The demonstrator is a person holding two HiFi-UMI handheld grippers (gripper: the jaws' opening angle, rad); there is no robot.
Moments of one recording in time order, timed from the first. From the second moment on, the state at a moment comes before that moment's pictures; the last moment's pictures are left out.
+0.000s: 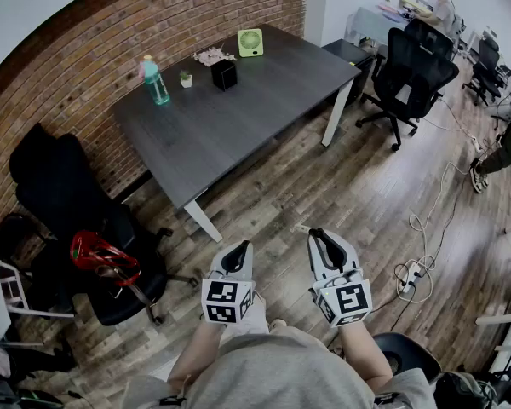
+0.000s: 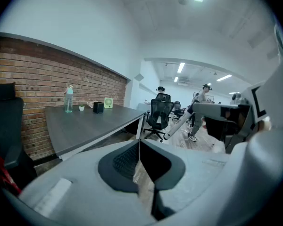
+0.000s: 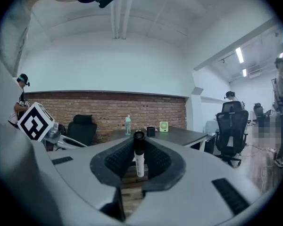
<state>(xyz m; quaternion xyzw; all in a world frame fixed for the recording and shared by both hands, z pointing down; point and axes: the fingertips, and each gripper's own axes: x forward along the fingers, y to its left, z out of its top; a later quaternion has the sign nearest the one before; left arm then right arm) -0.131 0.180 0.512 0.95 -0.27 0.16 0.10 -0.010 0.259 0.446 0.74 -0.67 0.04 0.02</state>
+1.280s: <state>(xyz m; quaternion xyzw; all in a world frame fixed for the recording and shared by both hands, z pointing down) -0.208 0.295 0.489 0.95 -0.28 0.13 0.09 -0.088 0.358 0.420 0.71 -0.70 0.00 0.00</state>
